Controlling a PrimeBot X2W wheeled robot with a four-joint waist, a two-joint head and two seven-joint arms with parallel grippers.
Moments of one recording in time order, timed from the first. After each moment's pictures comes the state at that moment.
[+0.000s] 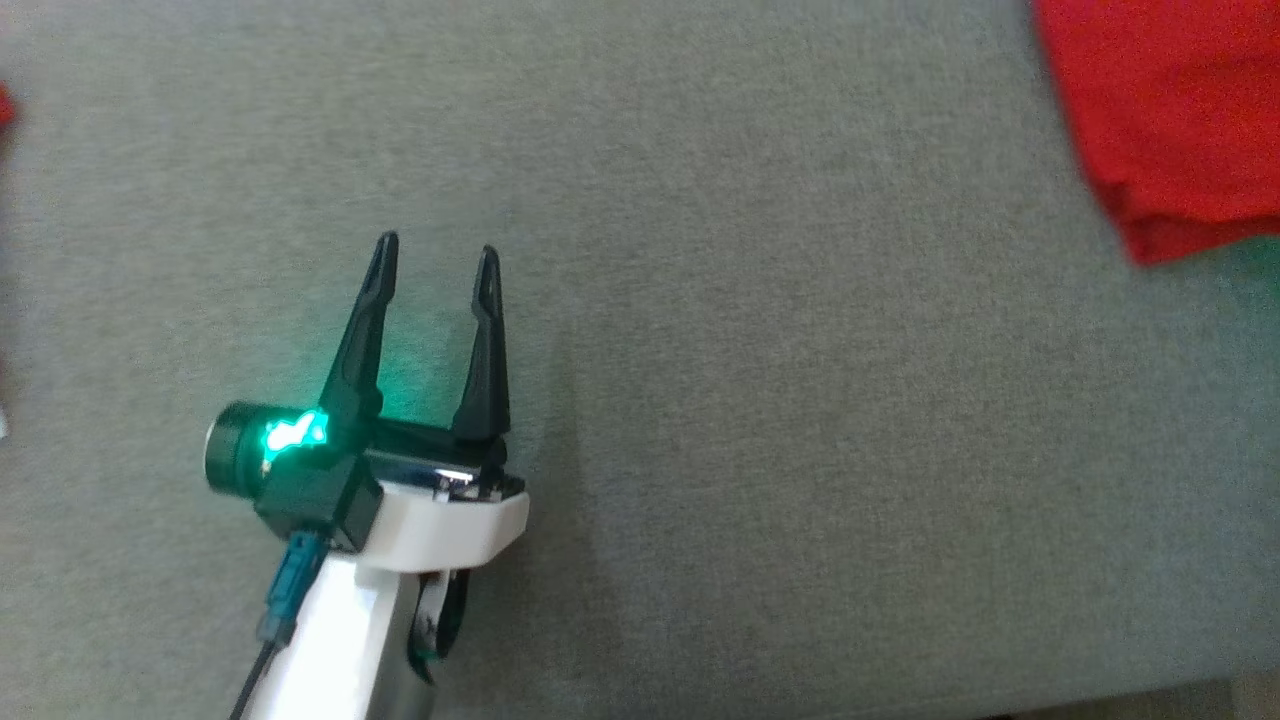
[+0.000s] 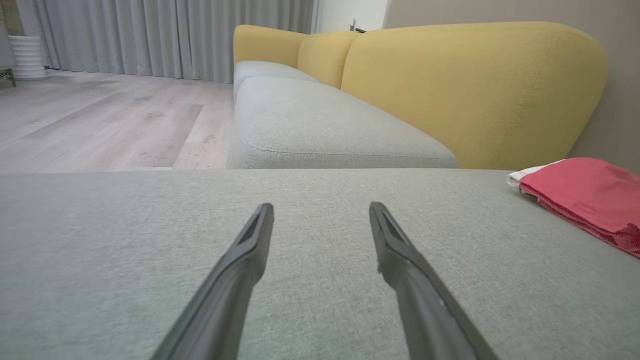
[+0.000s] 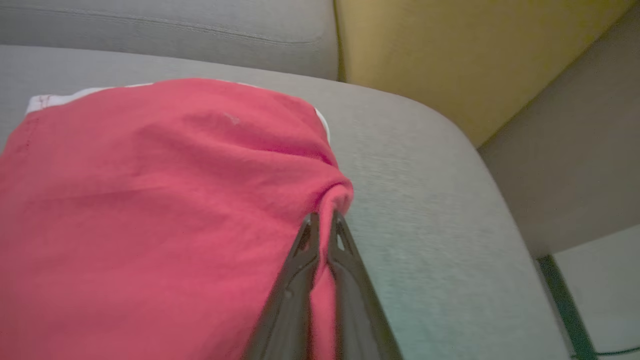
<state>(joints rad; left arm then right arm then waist) -0.24 0.05 -0.29 0.03 -0.14 0.04 -0.26 -0.63 -0.66 0.15 0.53 0.46 0.13 0.16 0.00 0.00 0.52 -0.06</state>
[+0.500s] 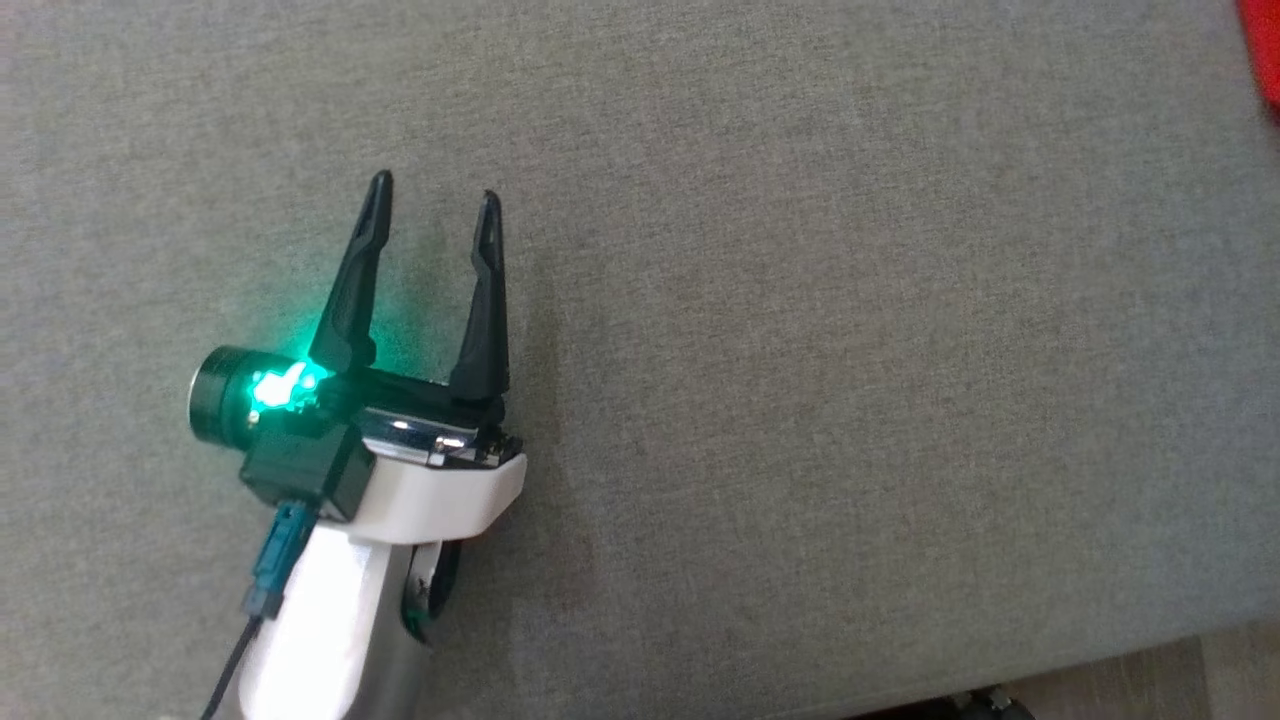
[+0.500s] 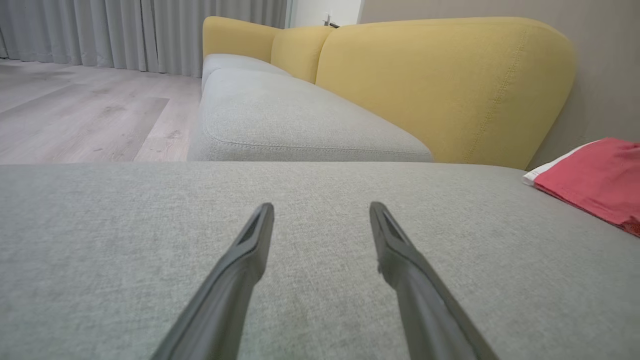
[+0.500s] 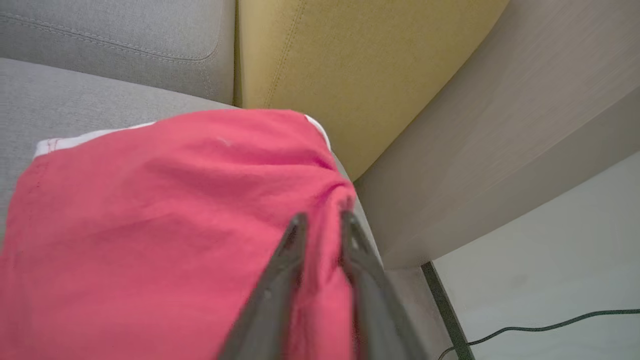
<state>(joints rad) -0.31 0.04 -0.28 0.01 -0.11 0.01 -0.26 -0.68 -0.67 -0.11 0.53 0.20 0.13 0.09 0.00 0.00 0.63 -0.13</state>
